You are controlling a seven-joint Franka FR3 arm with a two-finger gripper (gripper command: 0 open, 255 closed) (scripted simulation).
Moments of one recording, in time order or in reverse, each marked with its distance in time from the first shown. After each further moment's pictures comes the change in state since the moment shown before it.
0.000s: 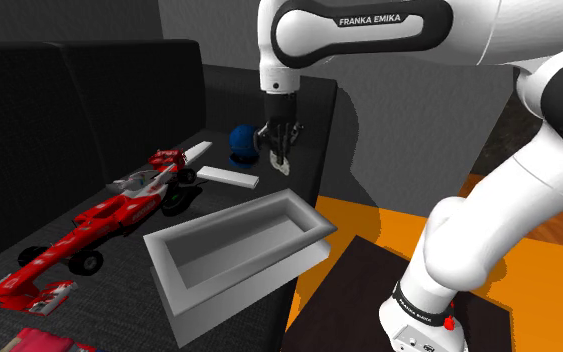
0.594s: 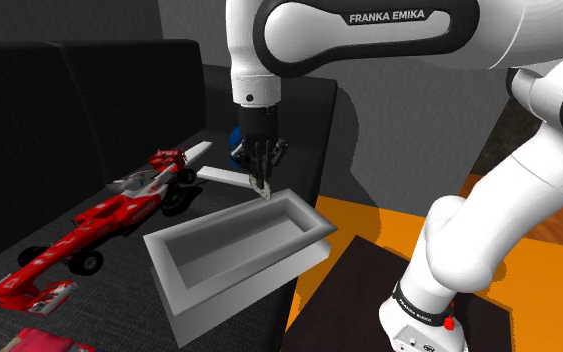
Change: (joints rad) arm 0.086 0.007 0.150 0.011 0.073 0.013 0.219
